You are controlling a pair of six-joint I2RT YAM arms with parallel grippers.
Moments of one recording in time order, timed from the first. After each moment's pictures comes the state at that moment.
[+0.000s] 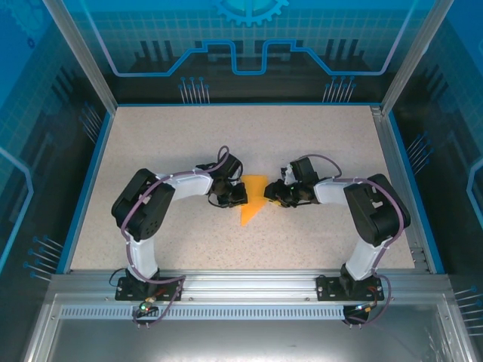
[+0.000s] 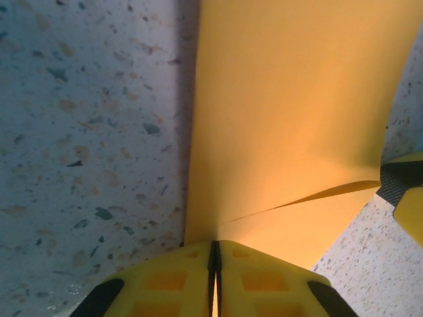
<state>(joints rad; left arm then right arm) -0.56 1.90 1.11 -0.40 0.34 -0.76 0.39 1.76 0.79 0.00 -0.56 0.77</state>
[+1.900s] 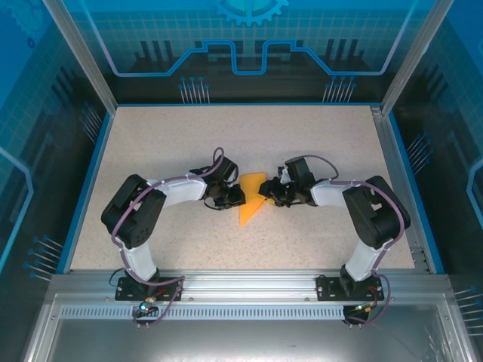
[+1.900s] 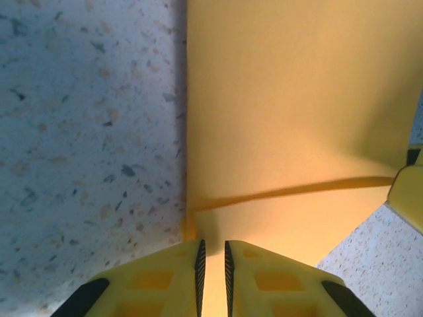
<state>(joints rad) -0.56 1.79 1.01 -0.34 0.32 -0.77 0.44 1.75 0.80 0.07 -0.55 0.92</state>
